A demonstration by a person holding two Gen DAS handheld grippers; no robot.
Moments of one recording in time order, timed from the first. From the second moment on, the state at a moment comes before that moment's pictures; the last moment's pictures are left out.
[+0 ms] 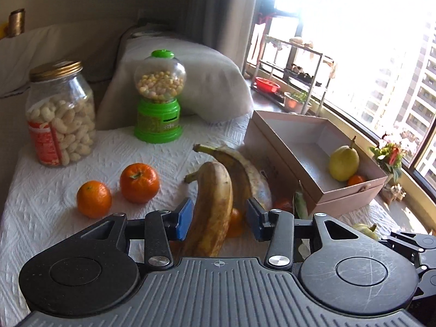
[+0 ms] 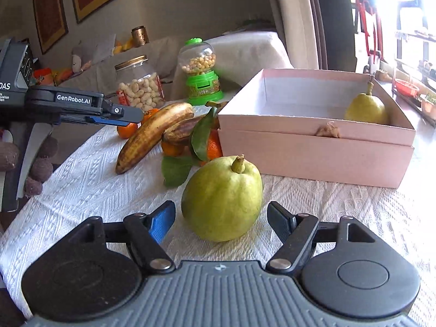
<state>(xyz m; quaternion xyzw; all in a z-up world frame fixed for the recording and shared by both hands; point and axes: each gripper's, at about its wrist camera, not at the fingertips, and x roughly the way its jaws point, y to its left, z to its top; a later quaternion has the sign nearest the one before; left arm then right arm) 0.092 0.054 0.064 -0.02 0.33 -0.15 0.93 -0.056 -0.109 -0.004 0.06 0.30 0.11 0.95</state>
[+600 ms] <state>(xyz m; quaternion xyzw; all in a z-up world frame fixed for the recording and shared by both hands) 0.147 0.064 0.034 -0.11 0.42 -0.15 0.89 -0.053 -0.115 -0.011 0.09 0.31 0.10 0.94</state>
